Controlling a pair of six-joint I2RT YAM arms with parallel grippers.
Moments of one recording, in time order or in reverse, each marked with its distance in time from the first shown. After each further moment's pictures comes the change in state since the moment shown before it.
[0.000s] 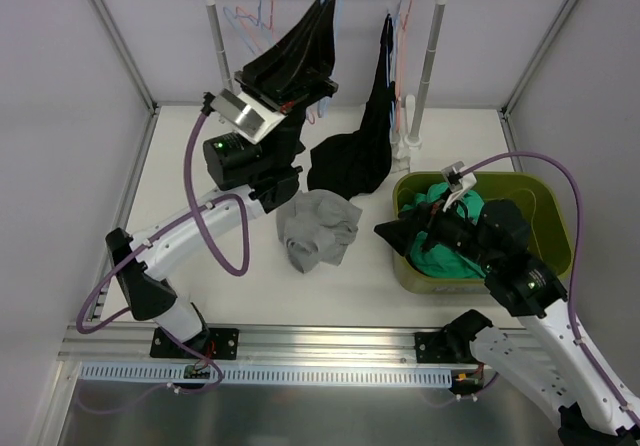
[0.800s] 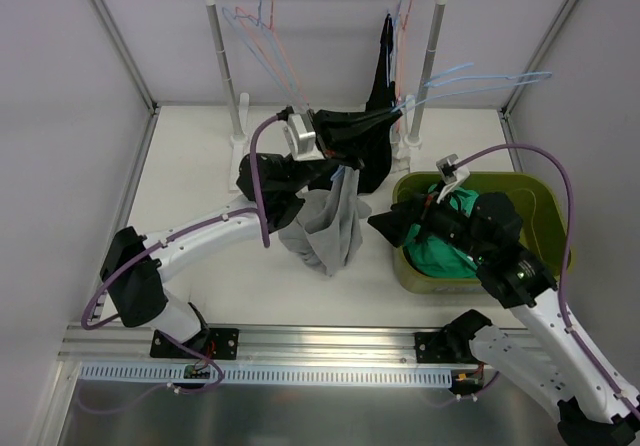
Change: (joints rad) left arm 0.083 -0.092 -0.537 -0.085 0.296 -0.451; right arm 0.000 0.071 -0.013 0.126 -0.015 0.031
